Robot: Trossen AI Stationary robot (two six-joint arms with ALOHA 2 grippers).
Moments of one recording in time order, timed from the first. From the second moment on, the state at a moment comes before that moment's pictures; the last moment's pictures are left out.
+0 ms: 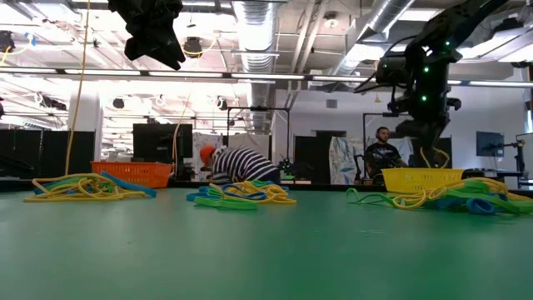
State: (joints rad) left arm 0.35 1.03 1.08 -0.82 -0.09 -0.30; right arm -0.80 1.30 0.84 -0.76 0.57 0.08
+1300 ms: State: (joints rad) left arm 0.35 1.03 1.08 -0.82 -0.09 -0.30; right arm -0.93 1.29 0.85 -0.65 0.34 0.09
